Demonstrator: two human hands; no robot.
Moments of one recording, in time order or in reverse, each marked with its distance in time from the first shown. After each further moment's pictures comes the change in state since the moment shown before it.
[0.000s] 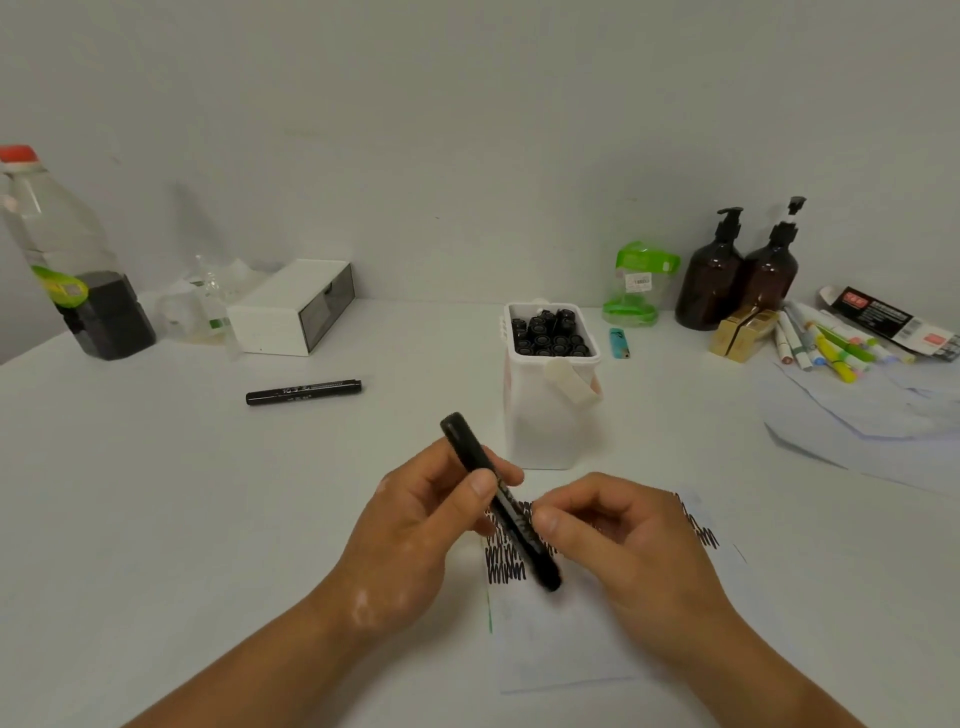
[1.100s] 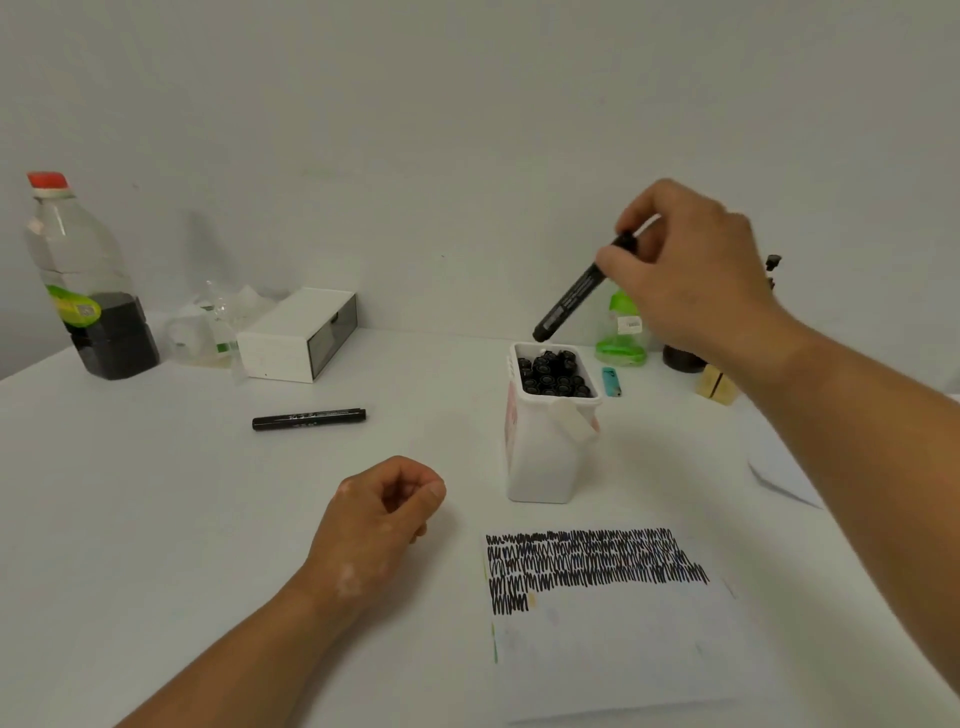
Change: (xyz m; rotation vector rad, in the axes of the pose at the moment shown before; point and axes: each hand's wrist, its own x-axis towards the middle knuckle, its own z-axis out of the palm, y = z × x) left_hand 0.016 -0.018 -0.045 0.242 0.274 -0.178; right_hand 0.146 -0.141 -0.049 -0.856 0.404 -0.443
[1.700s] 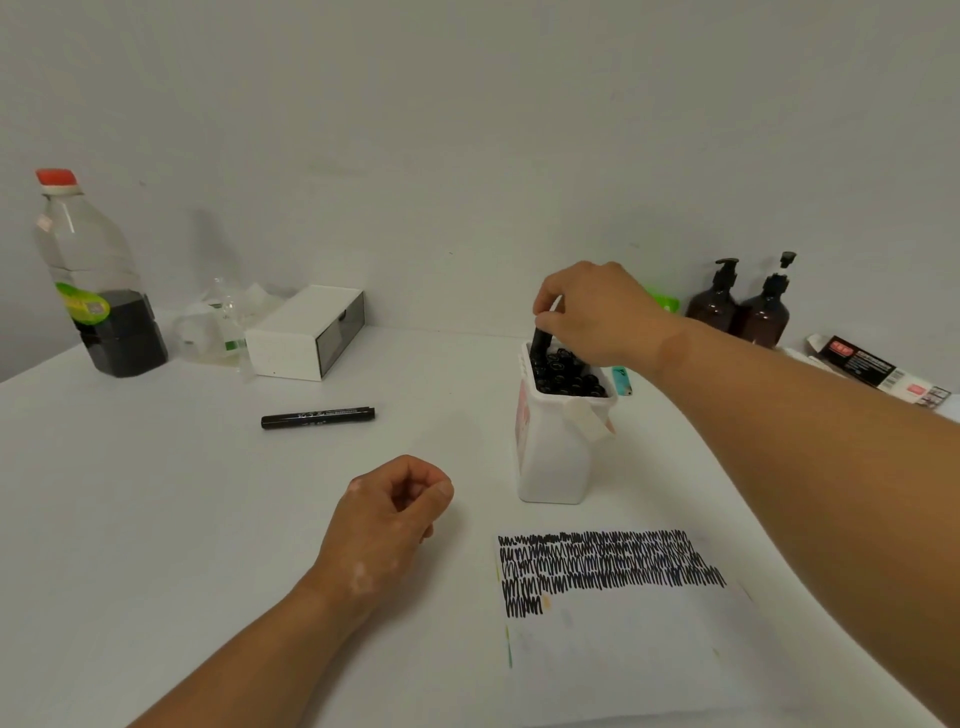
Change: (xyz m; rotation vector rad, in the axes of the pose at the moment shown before) left_hand 0.005 -0.005 0.000 -0.003 0.023 0.003; right_hand 0.020 0.011 0.081 -0.307 -0.476 -0.056
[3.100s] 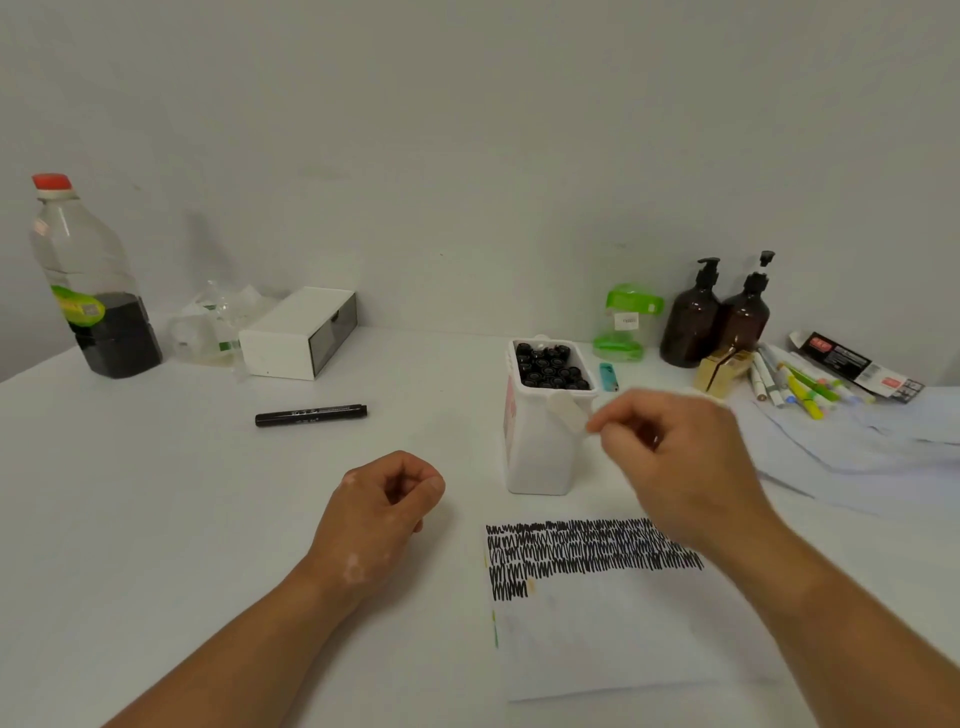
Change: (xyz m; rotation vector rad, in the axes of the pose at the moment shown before) left_hand -0.002 -0.002 0.000 0.070 -0.015 0.023; right_hand -0.164 0.005 0.012 0.518 0.311 0.096
